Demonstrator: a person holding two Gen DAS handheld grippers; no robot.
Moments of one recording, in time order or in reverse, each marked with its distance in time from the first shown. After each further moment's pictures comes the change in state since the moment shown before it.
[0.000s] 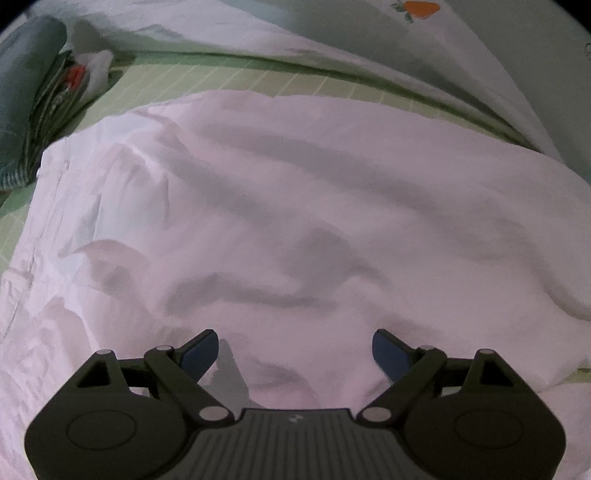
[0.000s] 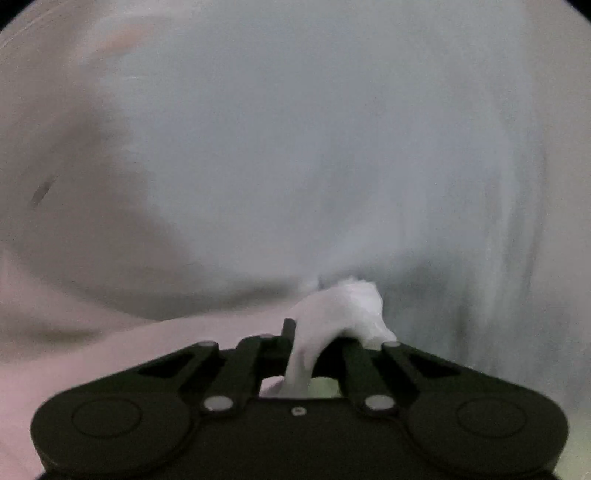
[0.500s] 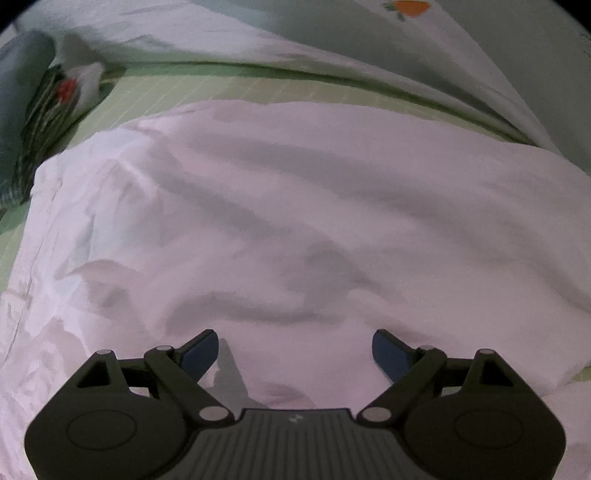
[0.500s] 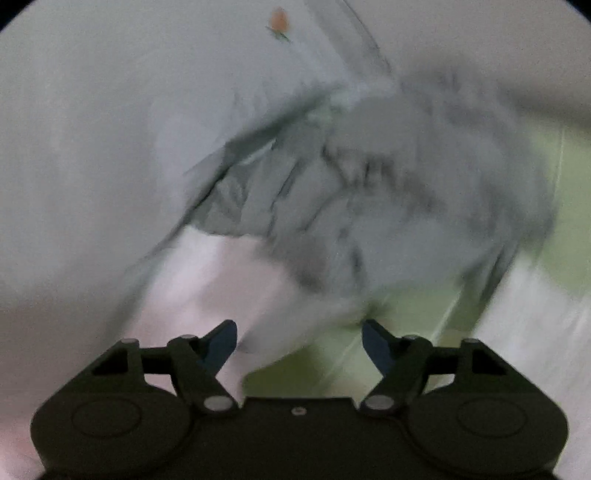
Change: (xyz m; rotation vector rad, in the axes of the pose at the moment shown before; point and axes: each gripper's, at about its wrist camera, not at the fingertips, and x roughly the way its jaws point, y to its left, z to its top) left arm 0.000 -0.007 0.008 0.056 -0.024 0.007; right arm 0.028 -0.111 -0.116 1.051 0.359 -0.024
